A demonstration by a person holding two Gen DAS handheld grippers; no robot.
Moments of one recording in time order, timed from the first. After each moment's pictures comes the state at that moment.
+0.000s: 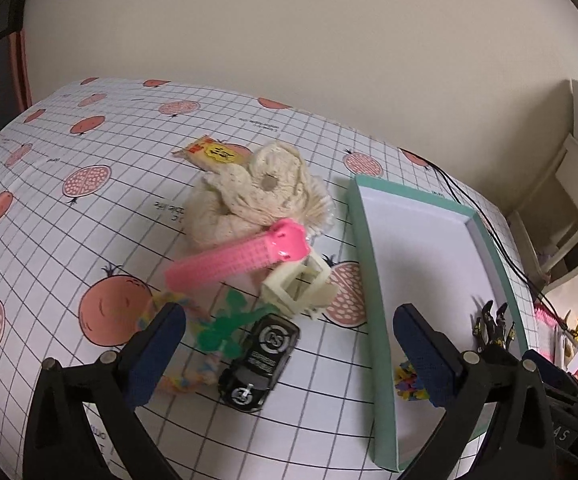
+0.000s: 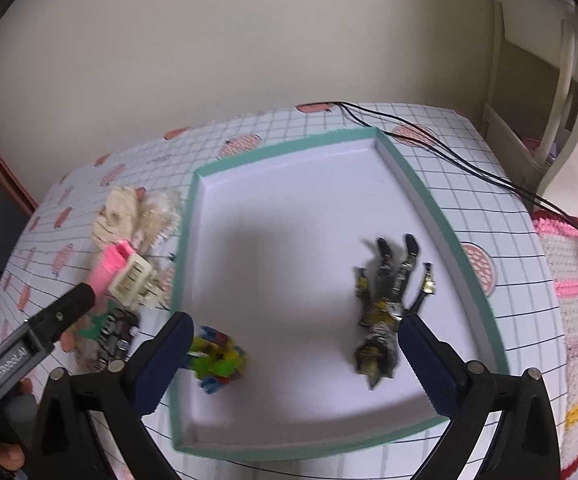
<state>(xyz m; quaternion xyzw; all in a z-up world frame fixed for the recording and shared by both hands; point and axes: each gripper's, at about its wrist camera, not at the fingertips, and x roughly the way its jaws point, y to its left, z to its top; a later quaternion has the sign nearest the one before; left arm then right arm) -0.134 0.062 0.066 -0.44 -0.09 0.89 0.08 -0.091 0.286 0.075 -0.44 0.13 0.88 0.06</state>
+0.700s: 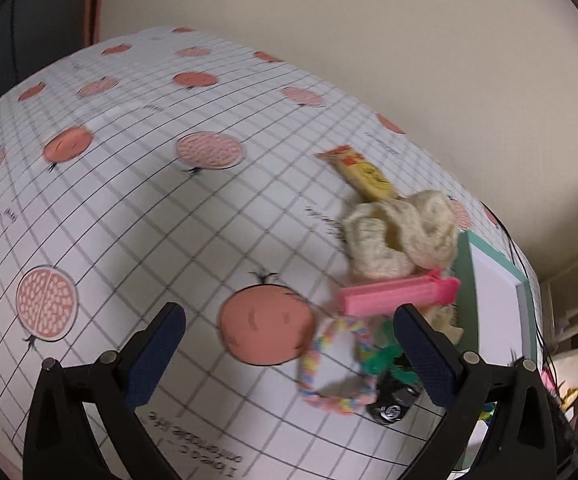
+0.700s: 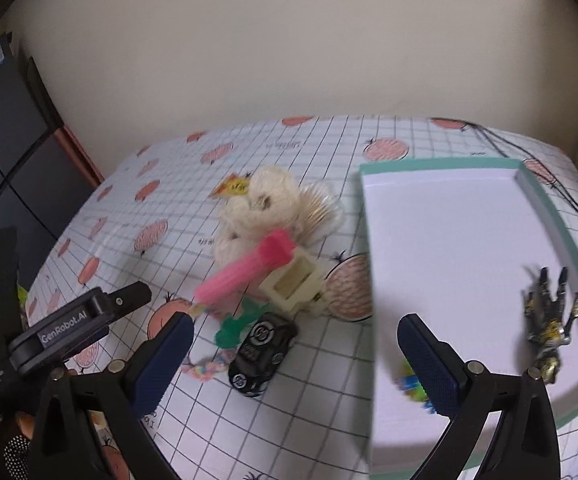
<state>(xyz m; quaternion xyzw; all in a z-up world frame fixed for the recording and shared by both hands) -0.146 -0.070 0.051 -0.47 -0.19 0.86 -0.02 -0.118 0.163 0.082 -0.44 0.10 0.89 -0.06</state>
